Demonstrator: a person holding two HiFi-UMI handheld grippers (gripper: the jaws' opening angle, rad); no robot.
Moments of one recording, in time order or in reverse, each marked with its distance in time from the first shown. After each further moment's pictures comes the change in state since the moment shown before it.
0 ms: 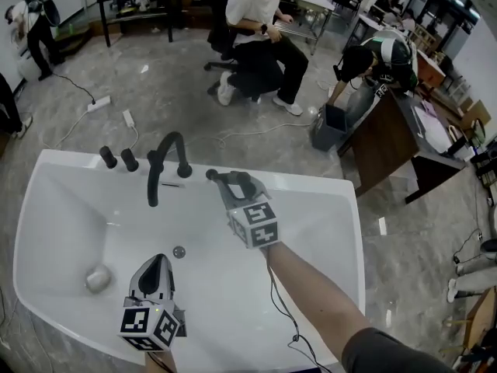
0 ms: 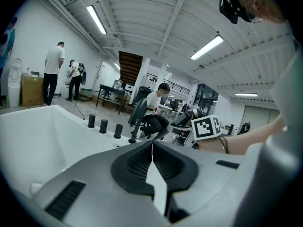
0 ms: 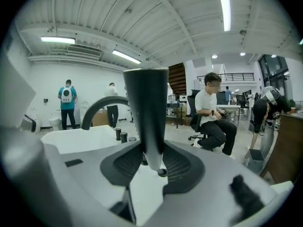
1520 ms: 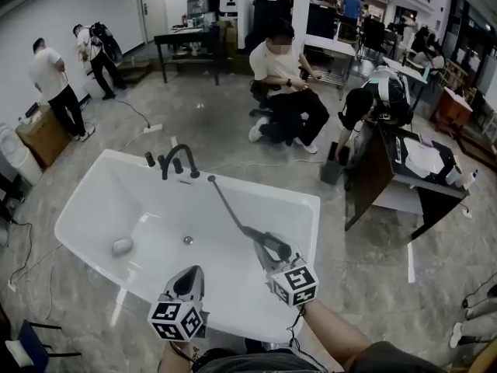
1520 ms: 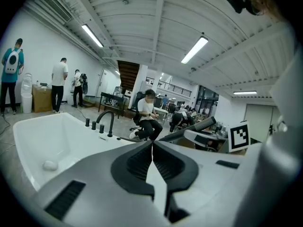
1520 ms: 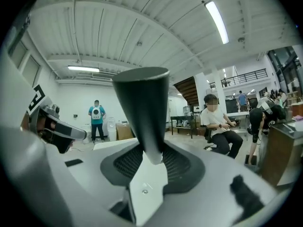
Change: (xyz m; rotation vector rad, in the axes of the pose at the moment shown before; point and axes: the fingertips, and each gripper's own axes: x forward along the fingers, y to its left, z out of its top) left arm -0.208 -0.360 -0.026 0.022 -0.049 0.074; right arm -0.483 -0.039 0.046 -0.006 -0.160 0.235
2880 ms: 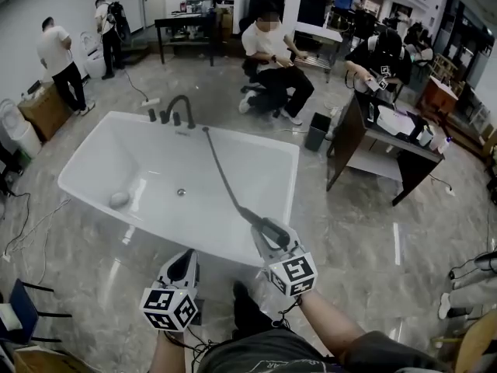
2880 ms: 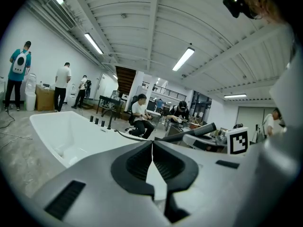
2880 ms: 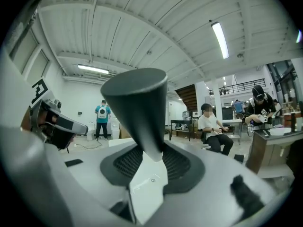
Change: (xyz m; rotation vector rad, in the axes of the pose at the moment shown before) left arm -0.256 -0.108 -0.106 -0.002 -0.060 -0.046; right arm -0.252 0.168 -0.030 -0.063 -0.033 -0.025
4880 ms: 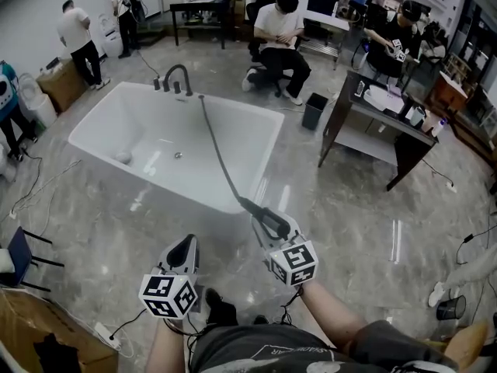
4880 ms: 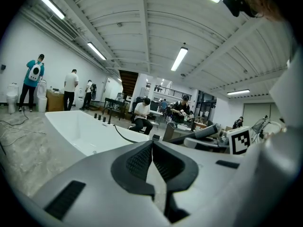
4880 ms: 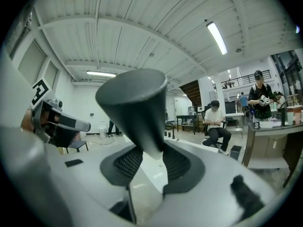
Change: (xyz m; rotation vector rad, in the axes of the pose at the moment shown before) left arm -0.106 -0.222 -0.106 0.007 -0.022 0.096; right arm -0.253 -0.022 -0.050 0.036 0.041 0.099
